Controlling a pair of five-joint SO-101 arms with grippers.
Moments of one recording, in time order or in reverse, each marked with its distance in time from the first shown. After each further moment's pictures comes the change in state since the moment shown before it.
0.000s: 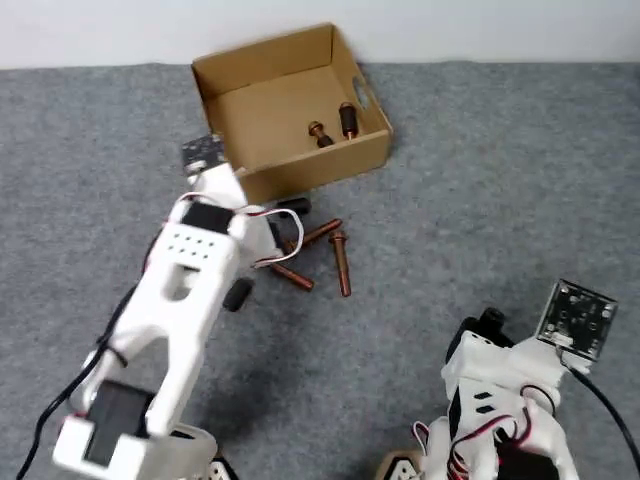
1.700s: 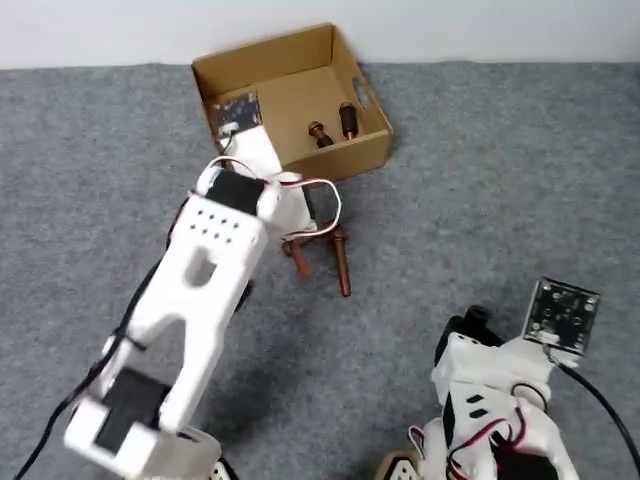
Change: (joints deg) left arm 6.9 -1.1 -18.5 8.8 2.5; right arm -6.8 -0.5 0.0 0.0 0.0
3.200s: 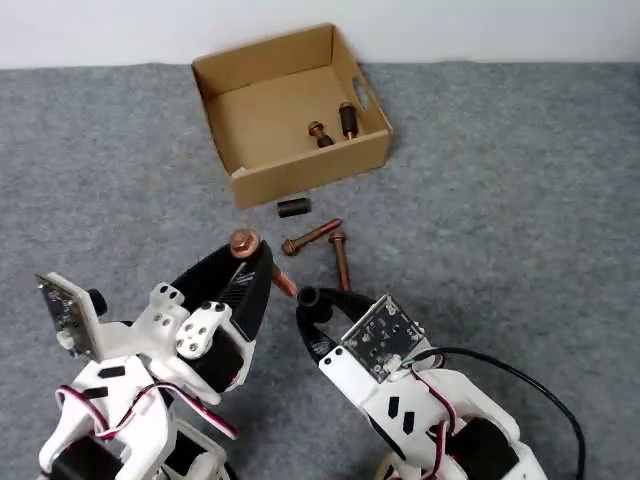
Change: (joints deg) left arm 9.1 -85.2 46.8 -20.5 -12.9; right arm -46.2 0.5 13.8 -36.0 23.6
